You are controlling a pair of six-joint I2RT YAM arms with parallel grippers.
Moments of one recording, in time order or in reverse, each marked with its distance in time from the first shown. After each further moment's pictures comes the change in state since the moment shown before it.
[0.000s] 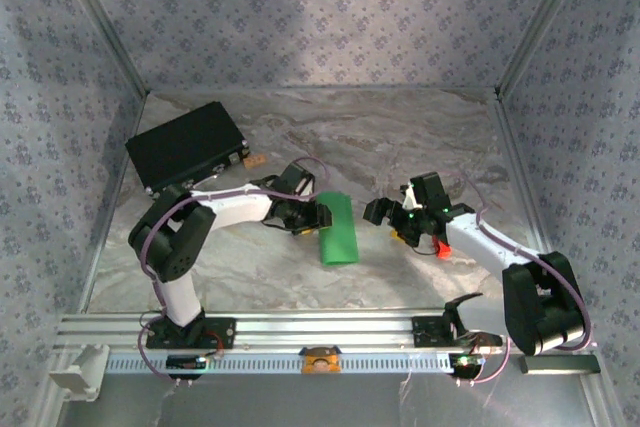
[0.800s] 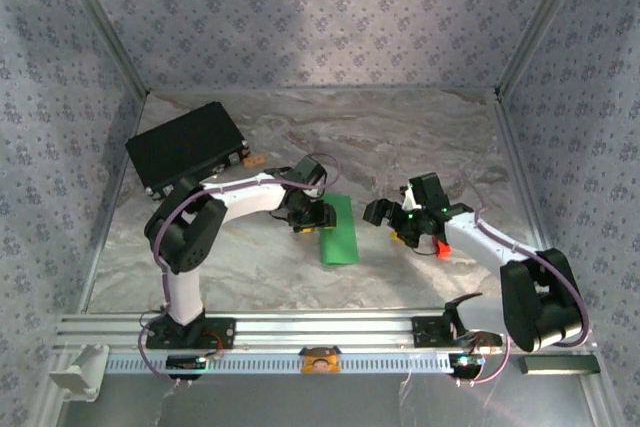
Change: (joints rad) left arm -0.031 0.098 0.182 -0.229 -0.061 0.058; right arm 0.000 0.020 0.000 0.000 0.000 0.001
